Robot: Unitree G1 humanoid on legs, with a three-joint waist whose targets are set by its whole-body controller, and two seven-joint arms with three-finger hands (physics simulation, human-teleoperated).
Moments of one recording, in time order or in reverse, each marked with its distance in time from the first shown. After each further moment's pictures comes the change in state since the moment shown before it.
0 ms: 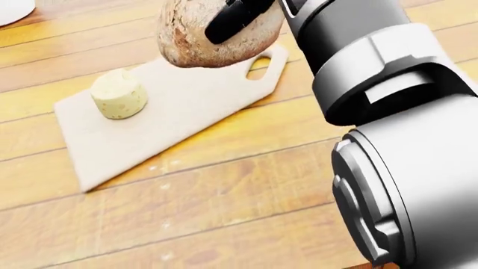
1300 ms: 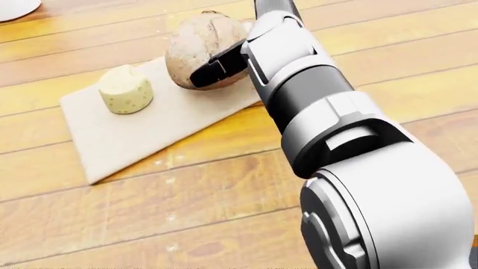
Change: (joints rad) left arm -0.223 -0.280 -0.119 0.027 0.277 0.249 -0.075; right arm 0.146 0.120 -0.154 0.092 0.072 -0.060 -0.503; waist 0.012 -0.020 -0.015
